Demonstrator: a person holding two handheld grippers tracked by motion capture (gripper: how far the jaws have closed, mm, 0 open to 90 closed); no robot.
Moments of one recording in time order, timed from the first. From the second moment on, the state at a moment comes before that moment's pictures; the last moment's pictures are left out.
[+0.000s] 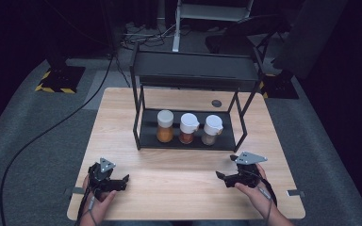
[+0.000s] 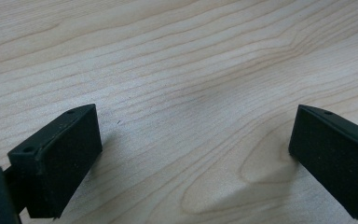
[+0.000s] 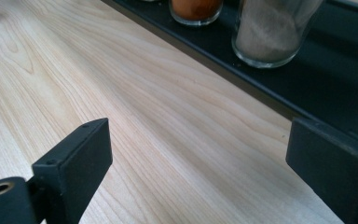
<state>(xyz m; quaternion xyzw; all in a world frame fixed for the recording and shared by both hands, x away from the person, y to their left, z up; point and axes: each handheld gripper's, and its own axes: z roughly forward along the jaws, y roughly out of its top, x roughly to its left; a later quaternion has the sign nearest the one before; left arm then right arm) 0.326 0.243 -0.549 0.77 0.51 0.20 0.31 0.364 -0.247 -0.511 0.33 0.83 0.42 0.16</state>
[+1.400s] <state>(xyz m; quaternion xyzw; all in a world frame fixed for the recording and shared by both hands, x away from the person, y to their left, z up) 0.326 0.243 -0.549 0.77 0.51 0.20 0.31 0.360 -0.245 -0.550 0.34 0.86 0.36 0.15</state>
